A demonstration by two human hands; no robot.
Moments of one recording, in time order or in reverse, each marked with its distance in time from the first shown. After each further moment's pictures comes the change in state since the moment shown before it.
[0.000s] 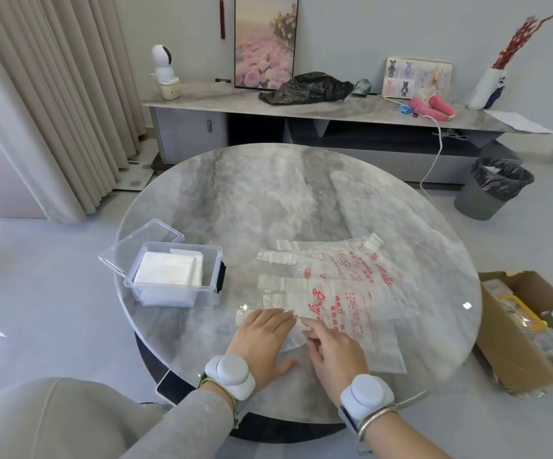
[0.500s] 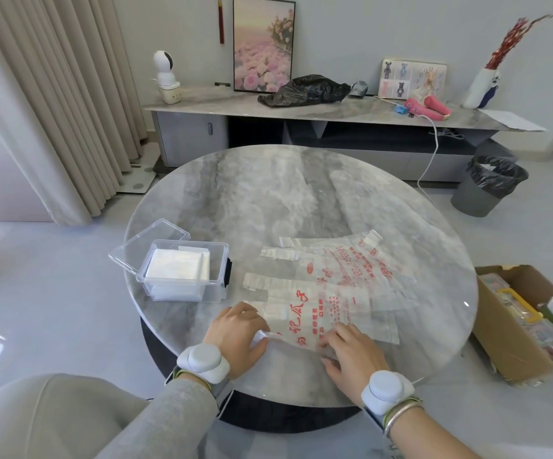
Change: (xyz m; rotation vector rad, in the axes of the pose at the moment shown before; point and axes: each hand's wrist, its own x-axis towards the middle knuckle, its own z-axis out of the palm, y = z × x) left_hand -0.032 -0.028 -0.029 -0.123 0.014 -0.141; right_hand -0.024 0.015 -0.017 -0.280 -0.104 -0.143
